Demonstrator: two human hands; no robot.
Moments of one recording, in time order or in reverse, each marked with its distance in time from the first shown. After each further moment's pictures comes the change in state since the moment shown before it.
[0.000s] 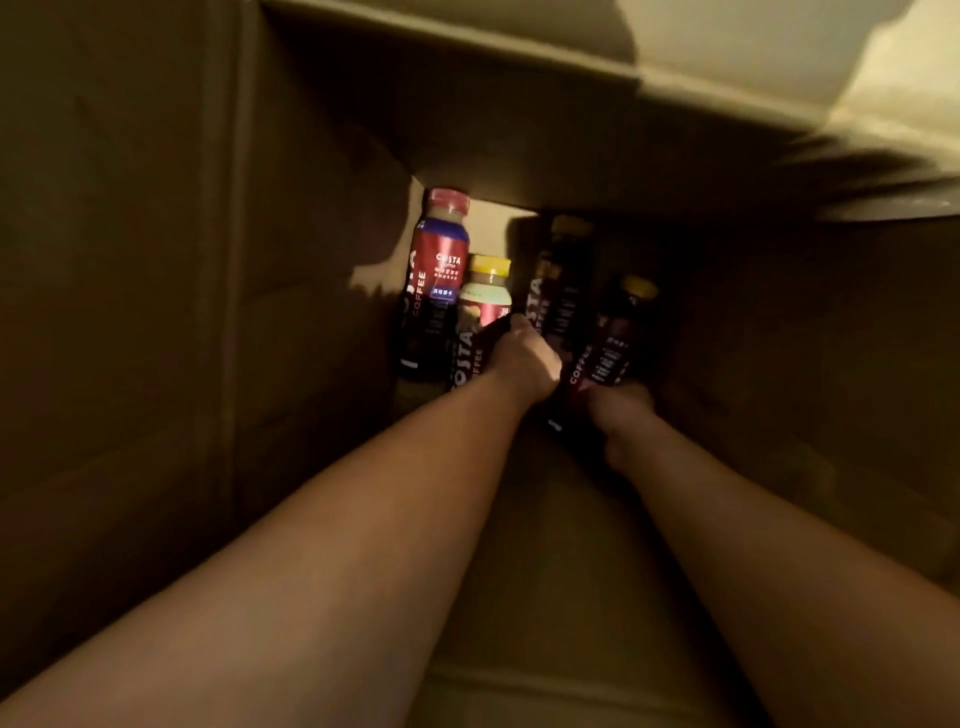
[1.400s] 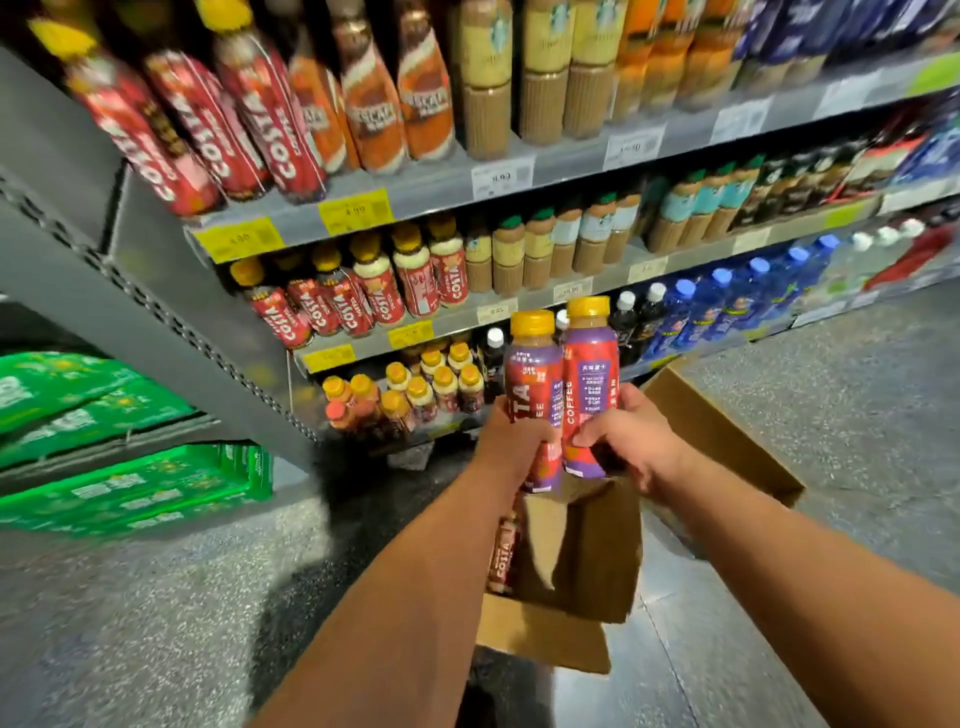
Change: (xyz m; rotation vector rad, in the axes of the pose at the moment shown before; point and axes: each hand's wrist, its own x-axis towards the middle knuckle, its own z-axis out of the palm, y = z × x) left_hand -0.519 0.097 -0.203 -0.887 0.147 0.542; right_hand -0.547 -0.121 -0.193 0.052 -0.352 -0.879
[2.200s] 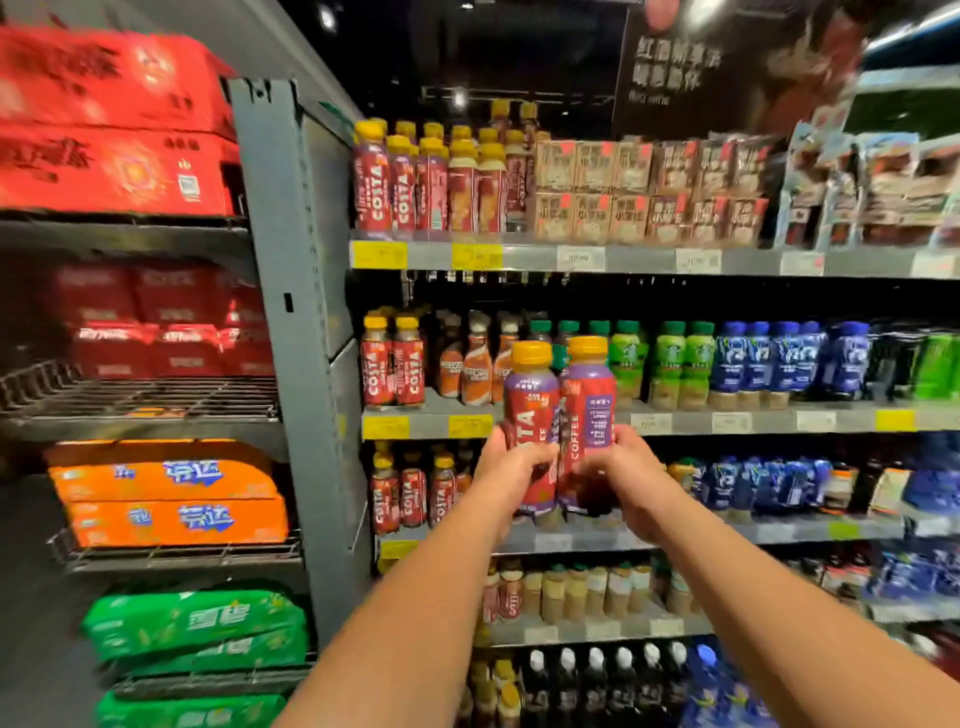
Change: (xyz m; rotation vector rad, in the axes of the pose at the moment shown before) left_hand -0.273 0.303 -0.022 -0.143 0.124 0.701; right_hand -0.247 -0.316 0.035 -0.087 -0.222 -0.747
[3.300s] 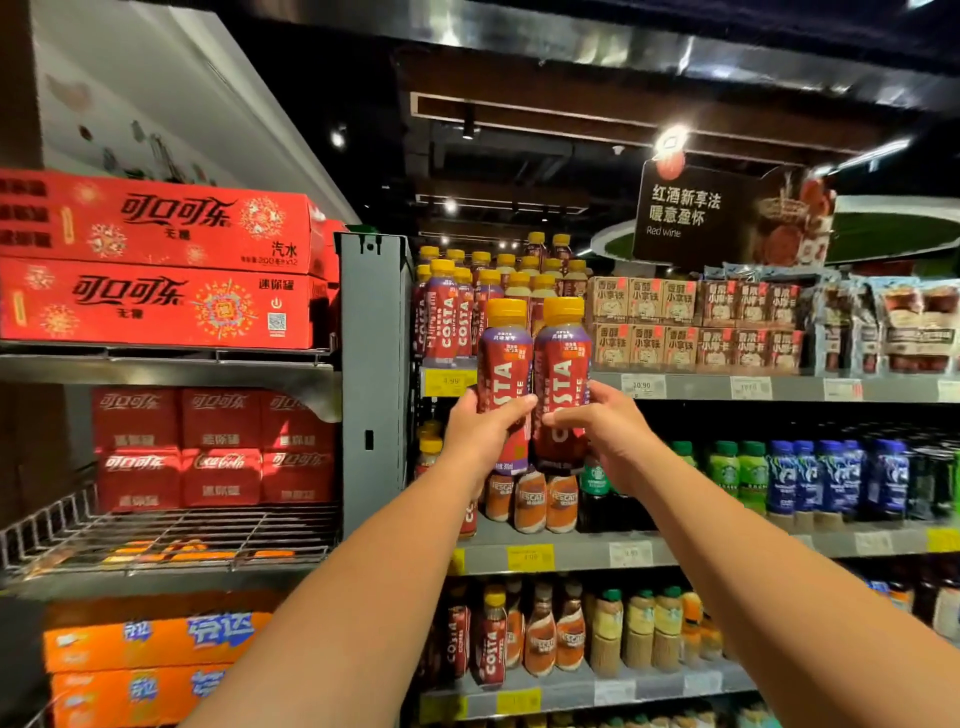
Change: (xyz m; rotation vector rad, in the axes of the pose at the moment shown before) left_hand 0.074 0.191 -0.126 0.042 0.017 0.309; right_hand 0.102 -0.161 0.133 0.050 0.017 -0.245
